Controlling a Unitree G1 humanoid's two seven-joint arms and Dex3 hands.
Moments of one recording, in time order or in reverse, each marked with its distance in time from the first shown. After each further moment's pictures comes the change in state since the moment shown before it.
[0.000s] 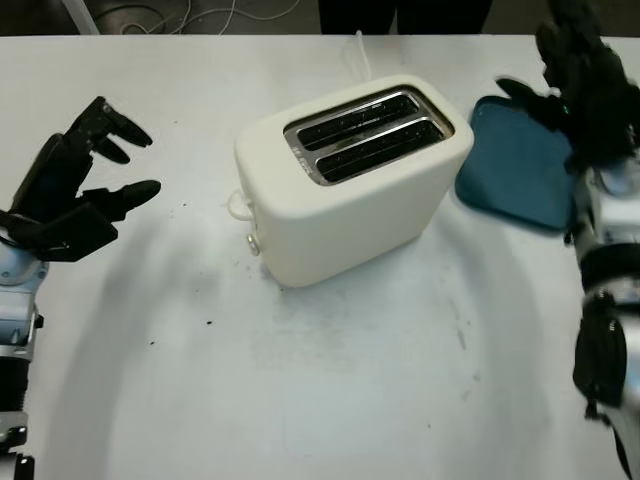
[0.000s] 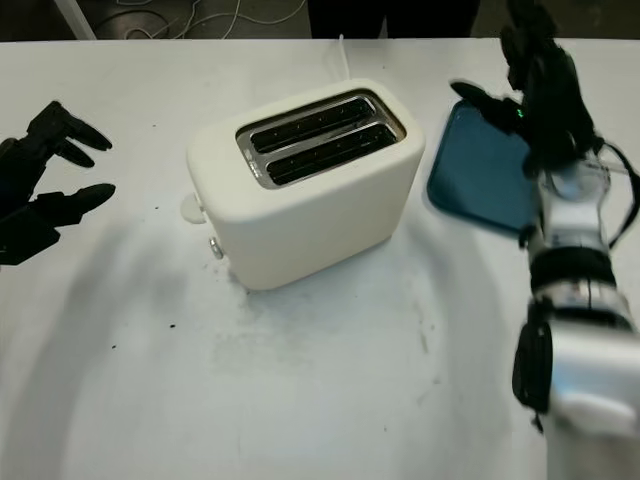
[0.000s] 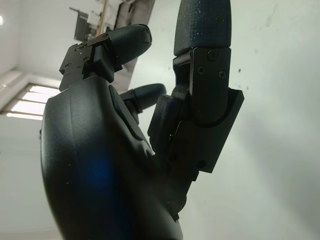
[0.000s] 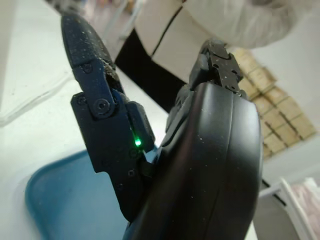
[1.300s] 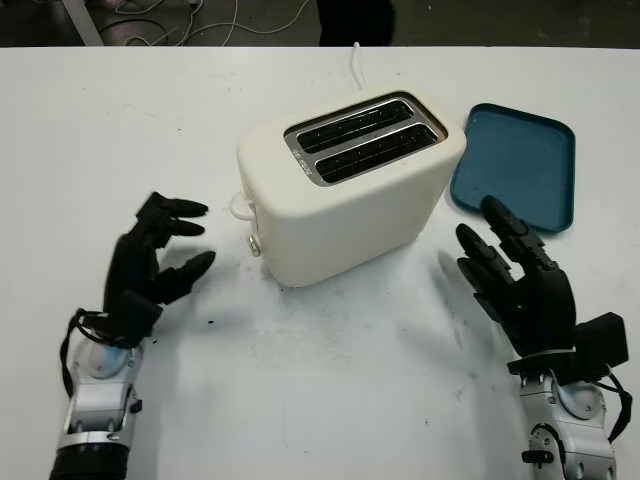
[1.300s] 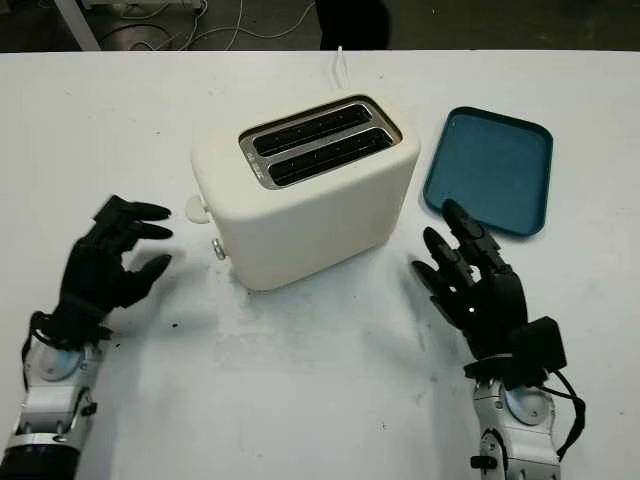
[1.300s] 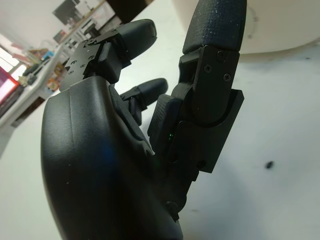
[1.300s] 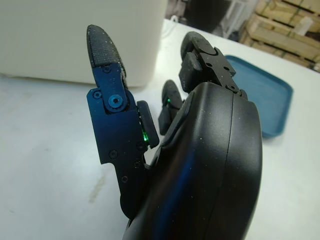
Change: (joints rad) left arm 0.281 -0.430 -0.070 -0.065 -0.154 -0.125 0.077; right arm 0.812 0.324 0.128 -0.890 0.103 0.461 -0.131
